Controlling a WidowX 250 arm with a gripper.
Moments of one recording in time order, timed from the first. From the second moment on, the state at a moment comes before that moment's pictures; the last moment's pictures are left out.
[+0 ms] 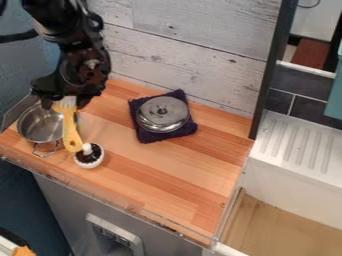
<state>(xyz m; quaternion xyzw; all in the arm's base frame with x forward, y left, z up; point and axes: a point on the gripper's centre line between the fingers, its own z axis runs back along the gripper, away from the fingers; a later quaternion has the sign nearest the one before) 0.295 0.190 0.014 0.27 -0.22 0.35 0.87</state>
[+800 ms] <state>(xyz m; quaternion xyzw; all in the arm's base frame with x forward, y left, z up) 0.314 0.126 0.004 0.23 -0.23 0.31 0.89</state>
